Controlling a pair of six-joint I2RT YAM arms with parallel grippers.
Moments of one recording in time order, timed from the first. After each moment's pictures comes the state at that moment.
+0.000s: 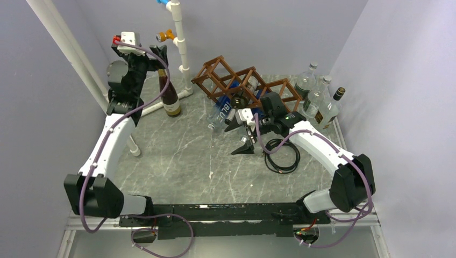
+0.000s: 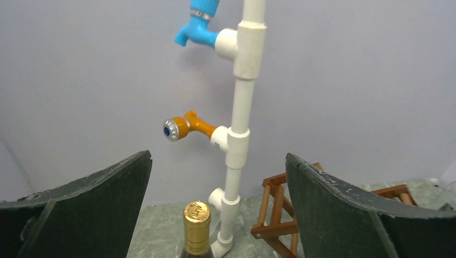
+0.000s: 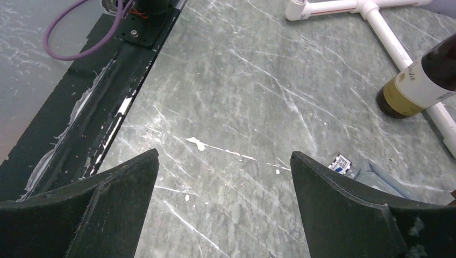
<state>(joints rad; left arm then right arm) -0.10 1.36 1.29 0.34 0.04 -0.10 0.52 1.41 1.10 -0.47 -1.18 -0.89</state>
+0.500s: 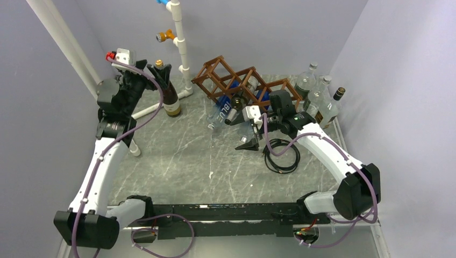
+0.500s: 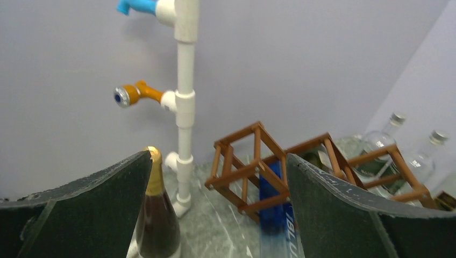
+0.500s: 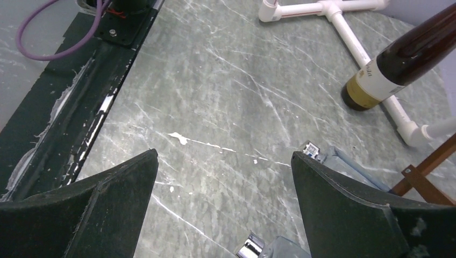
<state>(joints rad) -0.10 1.10 1.16 0.19 0.21 -0.18 0.46 1.33 1.10 -0.47 -1.16 -0.89</state>
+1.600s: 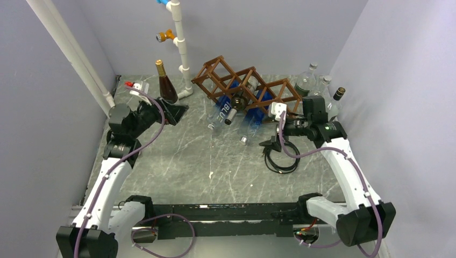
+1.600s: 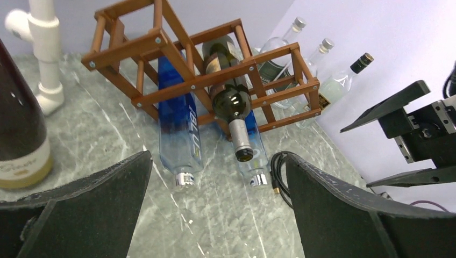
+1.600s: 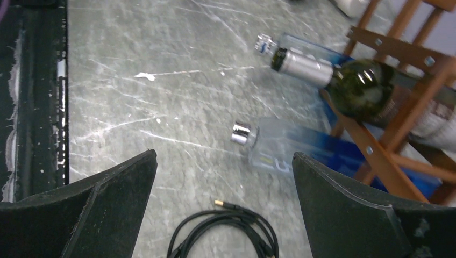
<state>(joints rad) -0.10 0.89 0.80 0.12 0.55 -0.45 0.21 1.10 1.06 -0.73 -0.98 -0.88</state>
